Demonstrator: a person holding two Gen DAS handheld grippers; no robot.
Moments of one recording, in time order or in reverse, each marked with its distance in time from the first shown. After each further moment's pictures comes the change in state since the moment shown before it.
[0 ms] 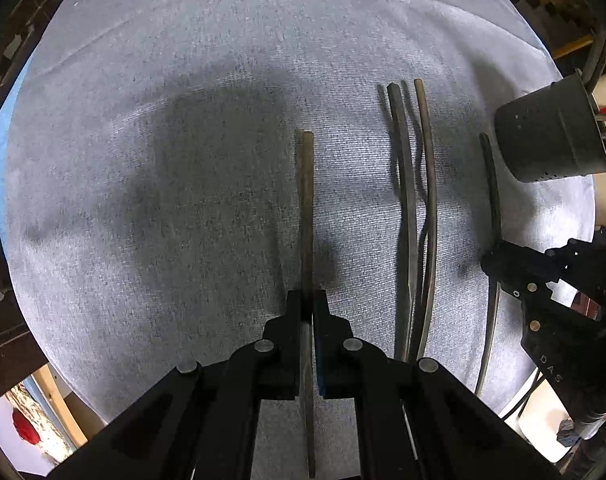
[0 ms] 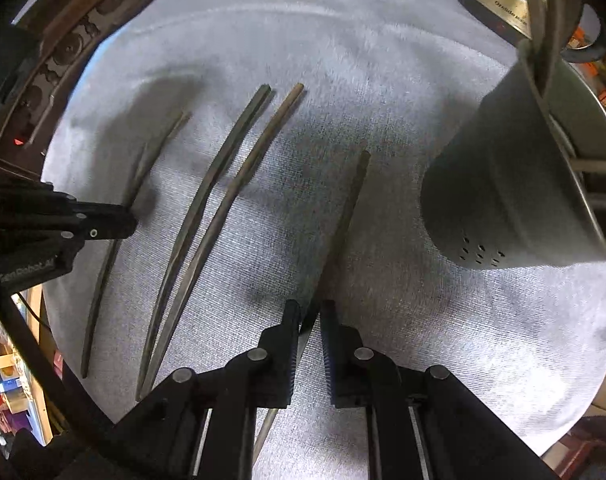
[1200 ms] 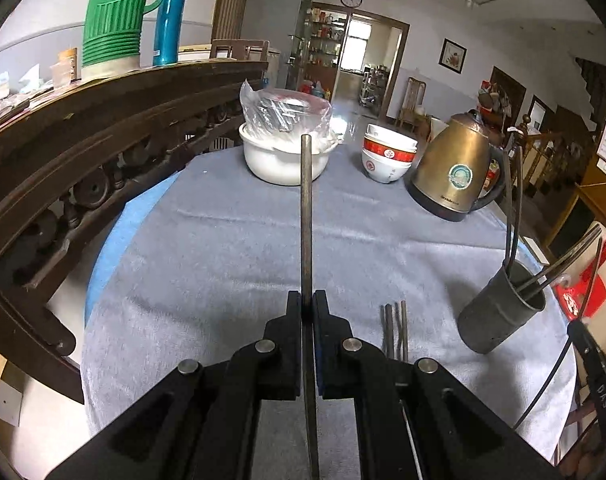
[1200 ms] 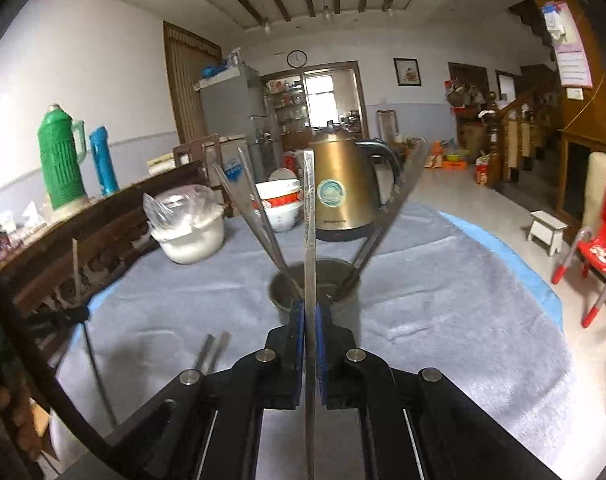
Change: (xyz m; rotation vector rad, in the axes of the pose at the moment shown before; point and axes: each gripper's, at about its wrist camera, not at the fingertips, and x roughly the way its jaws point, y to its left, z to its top) left arm -0.099 0.030 -0.115 -0.218 -0.922 0.062; right arm -0.110 -0.033 -0.129 0.385 -1.023 -0.175
